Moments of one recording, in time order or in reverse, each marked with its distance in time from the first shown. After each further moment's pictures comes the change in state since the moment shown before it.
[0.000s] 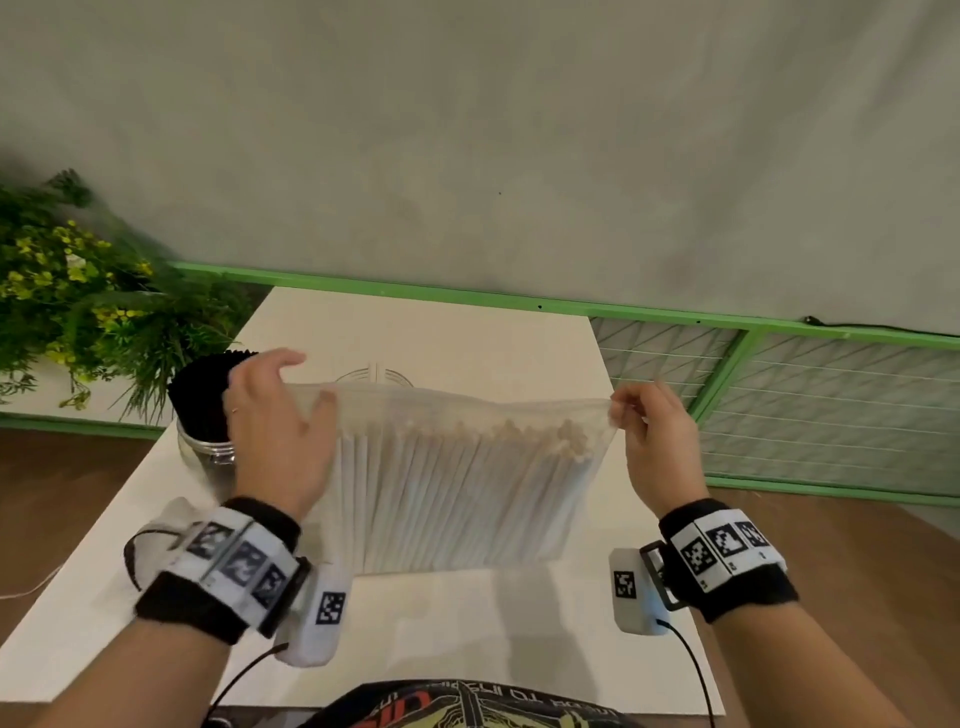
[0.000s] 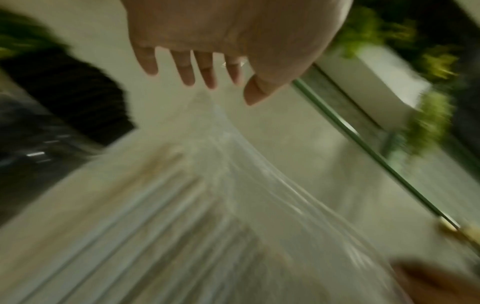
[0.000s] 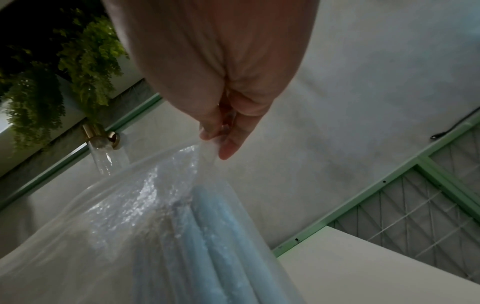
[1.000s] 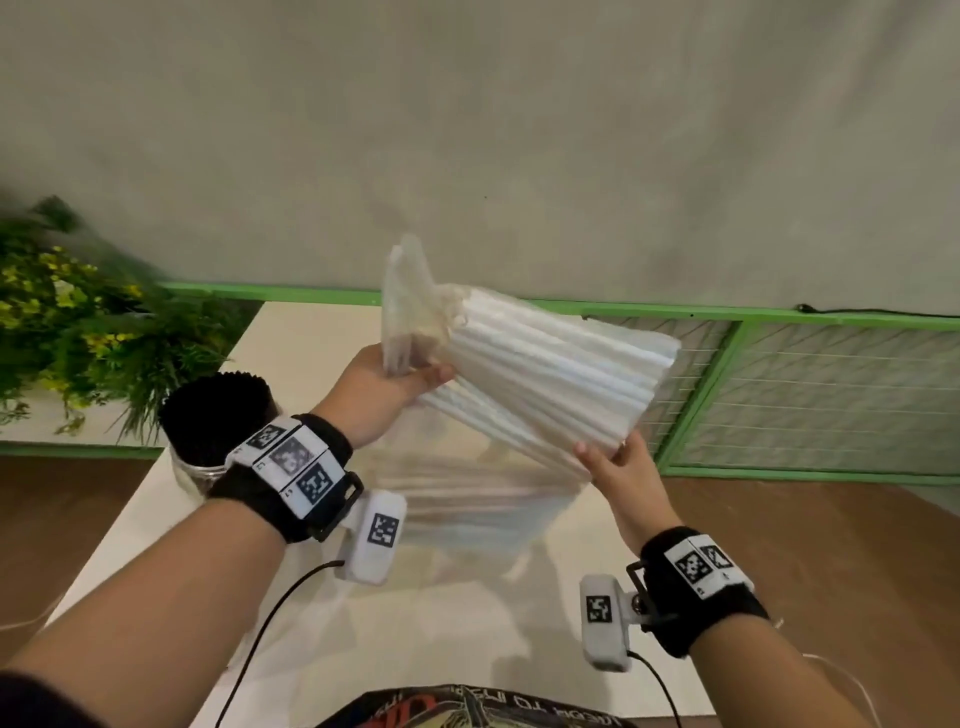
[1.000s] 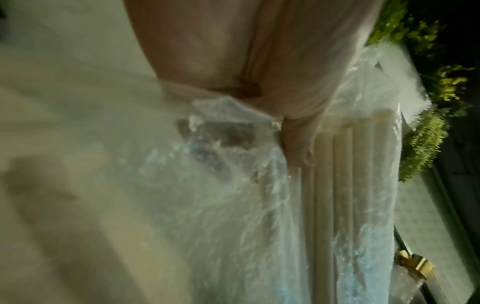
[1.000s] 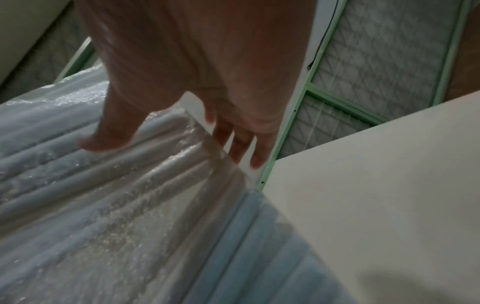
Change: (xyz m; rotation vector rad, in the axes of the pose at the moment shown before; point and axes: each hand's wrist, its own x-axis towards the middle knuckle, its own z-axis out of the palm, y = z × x) left_hand 0.046 0.058 0.043 -0.523 -0.680 -0.091; right_hand -0.031 0.005 0.024 0.676 -0.157 0.630
